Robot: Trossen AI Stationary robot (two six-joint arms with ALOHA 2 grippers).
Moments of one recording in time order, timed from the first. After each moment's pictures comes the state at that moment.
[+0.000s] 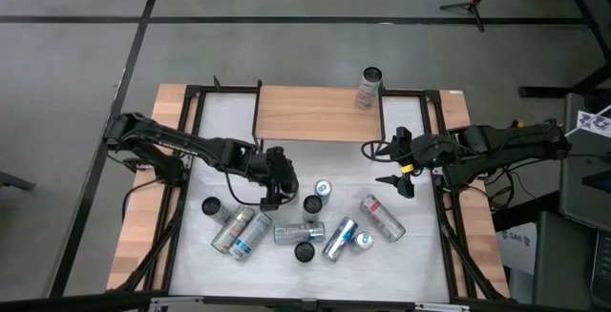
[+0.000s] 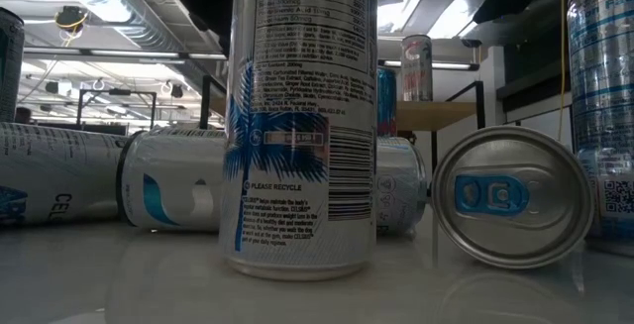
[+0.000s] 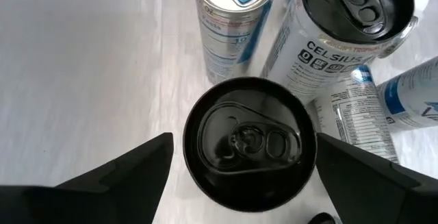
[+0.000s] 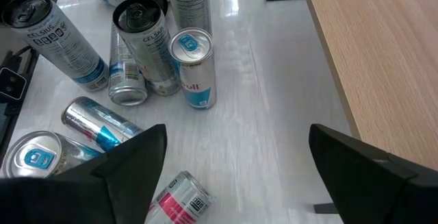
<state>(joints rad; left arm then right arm) -0.13 1.51 1.11 -0.52 -0.07 -0.12 0.19 0.93 1.00 -0.80 0.15 0.20</state>
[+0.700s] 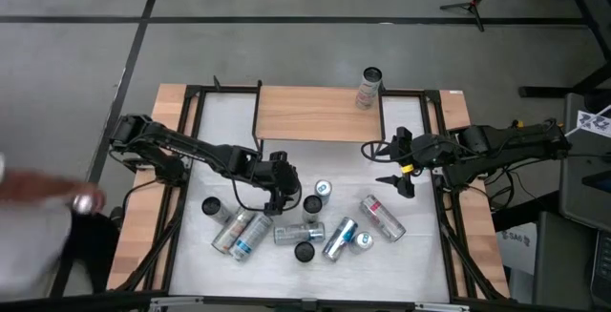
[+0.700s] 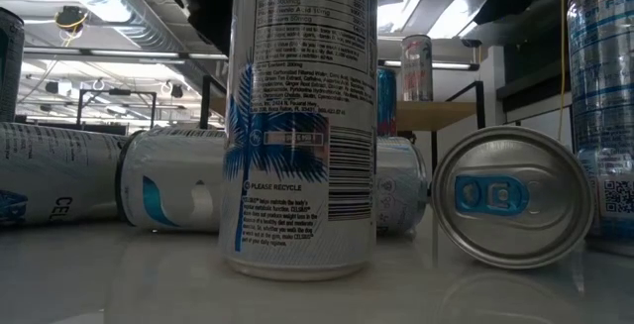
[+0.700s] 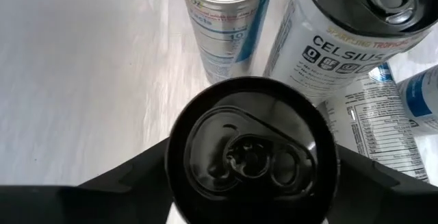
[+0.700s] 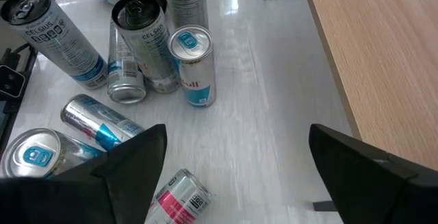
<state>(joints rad) -0.16 1.57 1.11 -0.48 -0.12 -0.12 0.19 0.93 1.00 -0.81 0.15 0.20</state>
